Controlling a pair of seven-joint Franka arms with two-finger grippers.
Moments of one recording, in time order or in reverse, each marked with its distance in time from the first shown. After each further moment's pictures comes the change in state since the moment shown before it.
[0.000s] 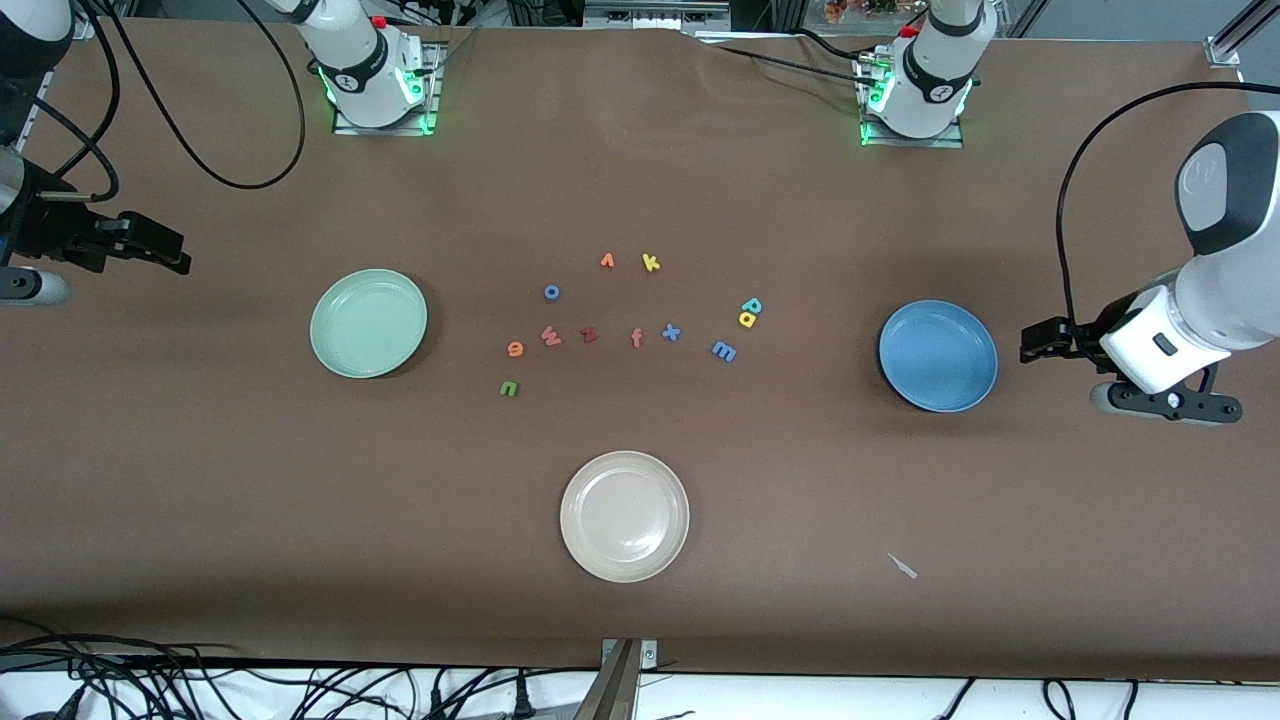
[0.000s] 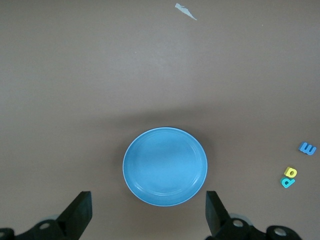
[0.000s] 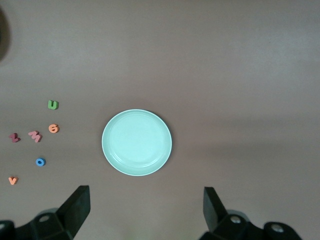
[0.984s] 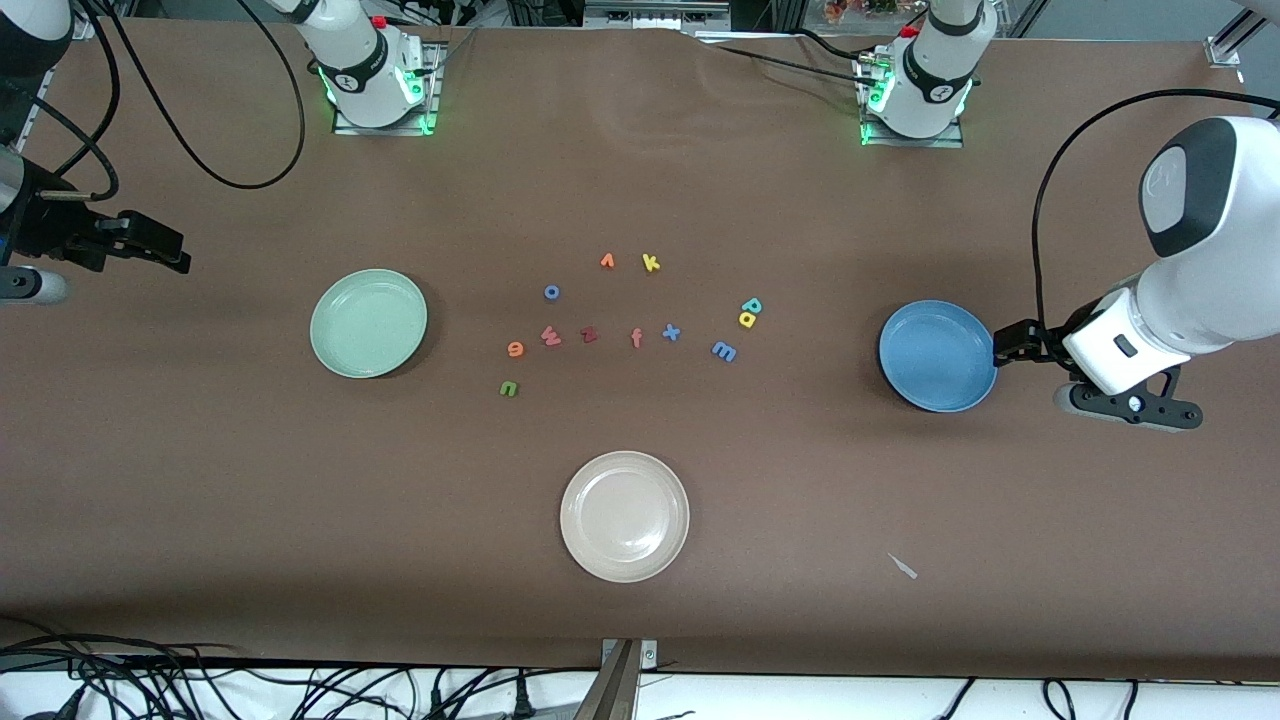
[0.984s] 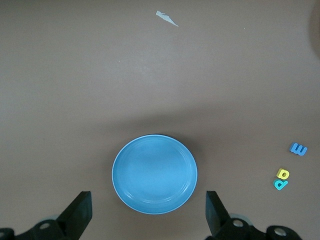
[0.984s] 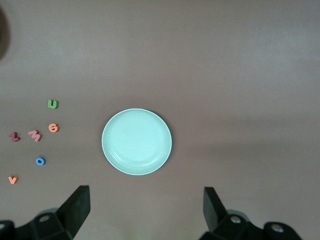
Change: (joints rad) left arm -0.036 0.012 -0.009 0.003 0.000 0.027 -0.001; right arm 0.000 -0.001 0.000 0.000 0.000 -0.003 0.000
